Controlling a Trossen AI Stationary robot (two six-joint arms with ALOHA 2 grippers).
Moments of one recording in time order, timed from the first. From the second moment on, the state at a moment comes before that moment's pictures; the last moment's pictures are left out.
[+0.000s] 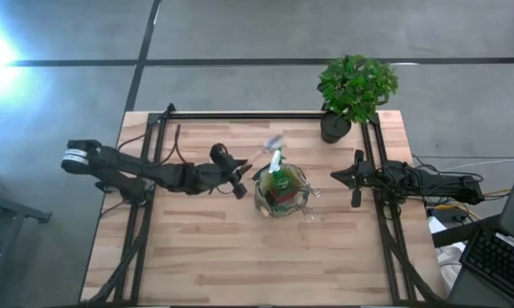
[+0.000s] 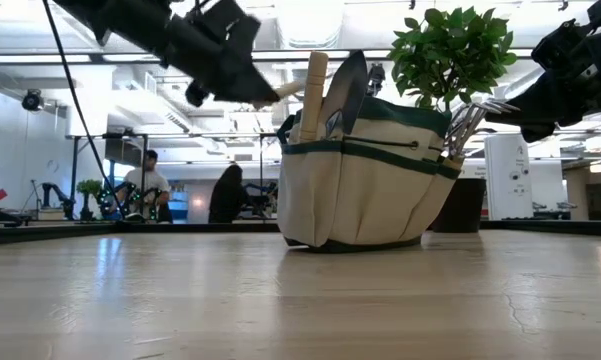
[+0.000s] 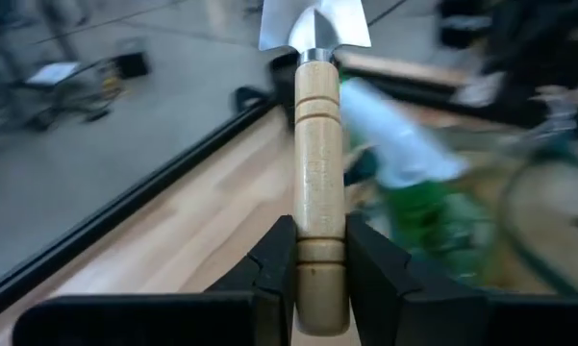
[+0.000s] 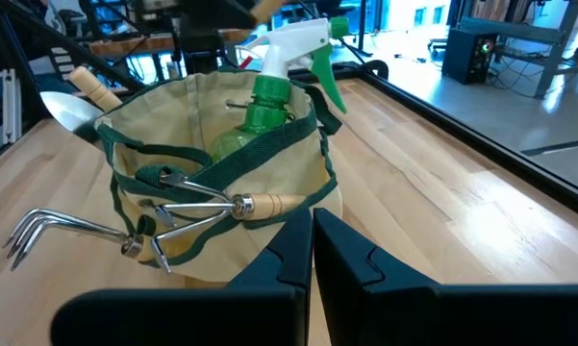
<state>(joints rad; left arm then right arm) -0.08 1.34 0.76 0.22 -0.63 -0.21 -0.03 0.02 0.10 -0.28 0.16 0.13</state>
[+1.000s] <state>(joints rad) -0.15 1.34 0.47 1.27 -0.22 -0.02 -0.03 0.02 0.10 -0.28 0.16 0.13</state>
